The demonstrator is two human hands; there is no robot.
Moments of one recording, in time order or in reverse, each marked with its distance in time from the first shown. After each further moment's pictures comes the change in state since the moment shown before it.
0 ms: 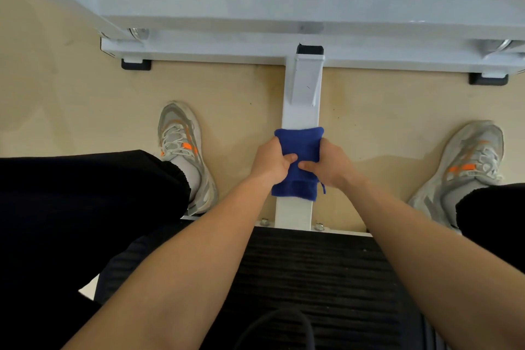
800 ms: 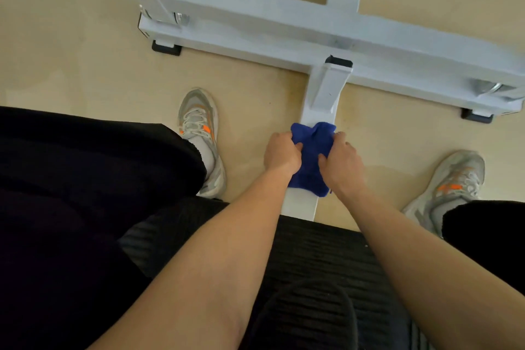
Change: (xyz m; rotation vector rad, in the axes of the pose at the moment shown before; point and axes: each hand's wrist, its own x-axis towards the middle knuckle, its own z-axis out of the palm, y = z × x) left_hand -0.015 0.004 -0.012 -0.134 0.155 -0.033; right_hand -0.040 -0.041 0.005 -0.269 0.366 -0.003
